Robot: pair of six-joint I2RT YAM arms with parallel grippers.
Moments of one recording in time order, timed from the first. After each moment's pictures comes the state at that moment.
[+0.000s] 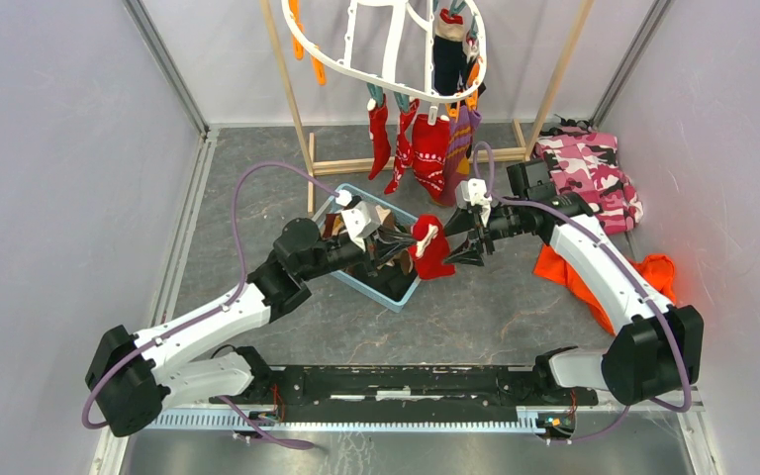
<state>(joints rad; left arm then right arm) -0.83 1.07 0.72 0.41 0.41 -0.02 0.28 1.32 1.11 -0.77 -1.17 -0.93</state>
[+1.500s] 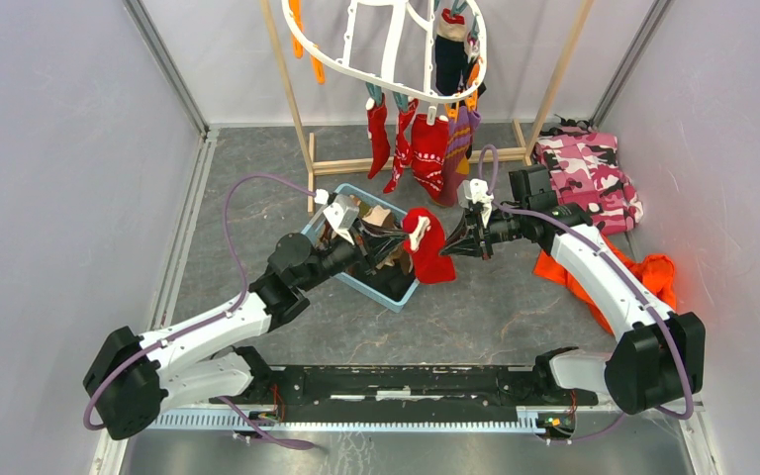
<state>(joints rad) -0.83 1.05 0.58 0.65 0.23 -0.30 0.28 1.27 1.02 -0.61 -1.19 -0.75</state>
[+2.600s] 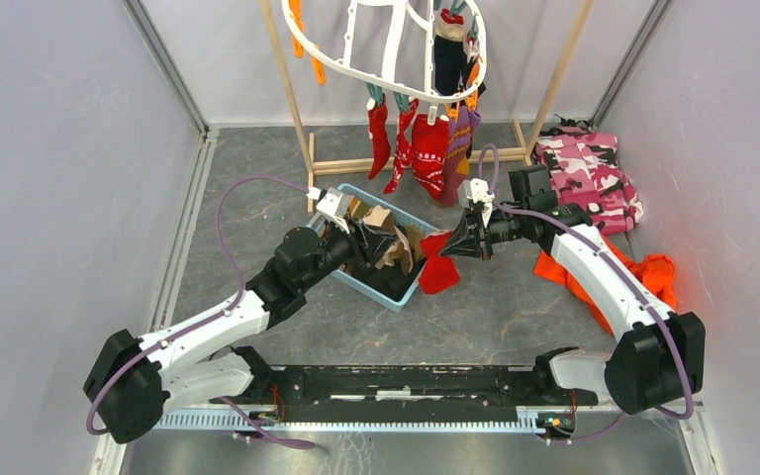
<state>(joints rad) -0.78 1.04 0.58 0.41 0.04 -0.44 0.28 1.27 1.02 -0.61 -1.22 -0.74</state>
